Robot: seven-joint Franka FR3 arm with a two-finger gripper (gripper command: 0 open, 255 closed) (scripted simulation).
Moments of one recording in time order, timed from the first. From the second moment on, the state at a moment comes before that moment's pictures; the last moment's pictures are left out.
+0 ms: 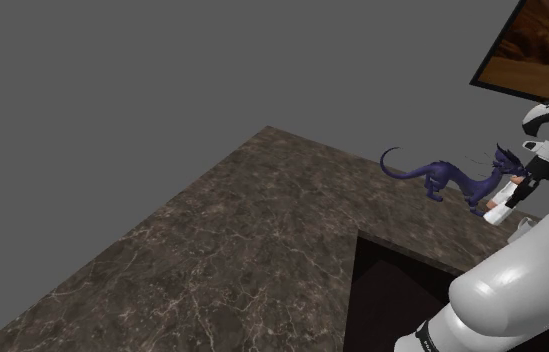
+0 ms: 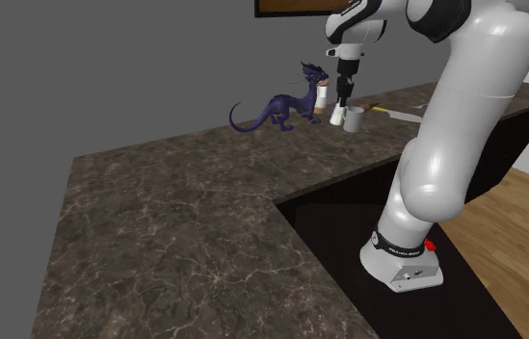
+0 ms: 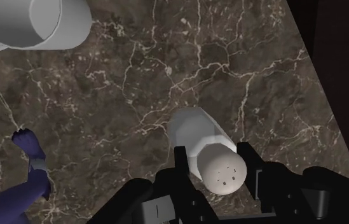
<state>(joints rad) -0.41 -0.02 -1.04 -1.98 0.00 1.89 -1.47</state>
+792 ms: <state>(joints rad) -0.43 0.08 -1.05 -2.08 0.10 2.04 -1.55</state>
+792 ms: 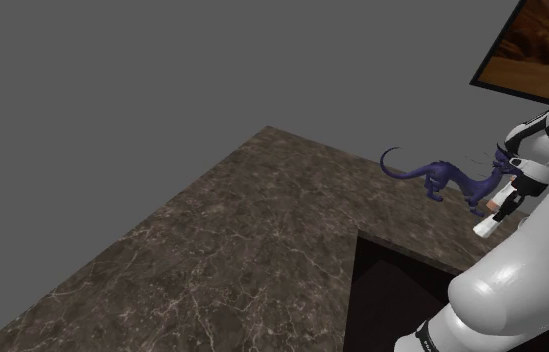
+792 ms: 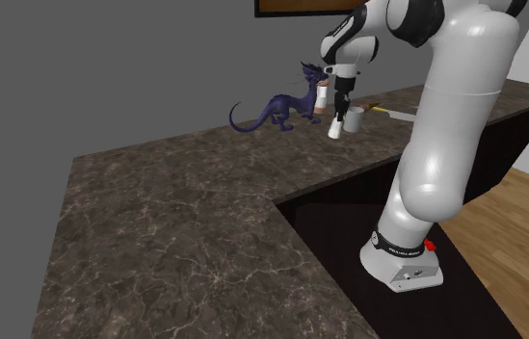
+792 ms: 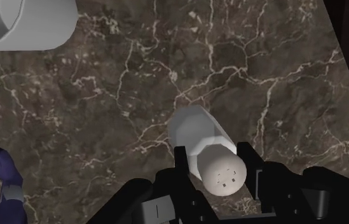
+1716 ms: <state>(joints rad) -0.45 0.13 -1.04 -2.12 0.15 2.10 -1.59</state>
